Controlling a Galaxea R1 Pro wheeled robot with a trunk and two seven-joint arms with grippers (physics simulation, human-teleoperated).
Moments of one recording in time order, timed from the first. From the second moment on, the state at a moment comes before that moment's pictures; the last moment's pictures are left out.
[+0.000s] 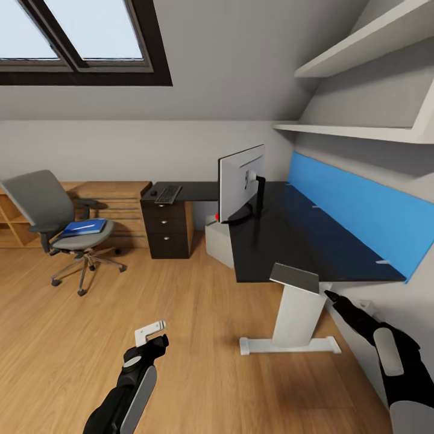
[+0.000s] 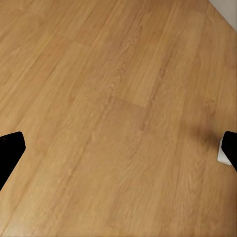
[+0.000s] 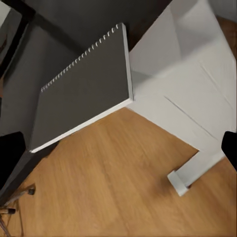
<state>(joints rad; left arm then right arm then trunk) -0.30 -0.10 -0.11 -1.13 0.35 0.36 0.51 -0.52 -0.14 -0.52 -1.03 -0.58 0.56 0.11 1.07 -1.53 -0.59</state>
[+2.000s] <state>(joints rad) -0.30 -0.09 -0.11 -1.13 0.35 0.35 0.51 -0.52 -0.21 -0.58 -0.85 -0.70 0.56 0.47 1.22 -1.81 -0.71</state>
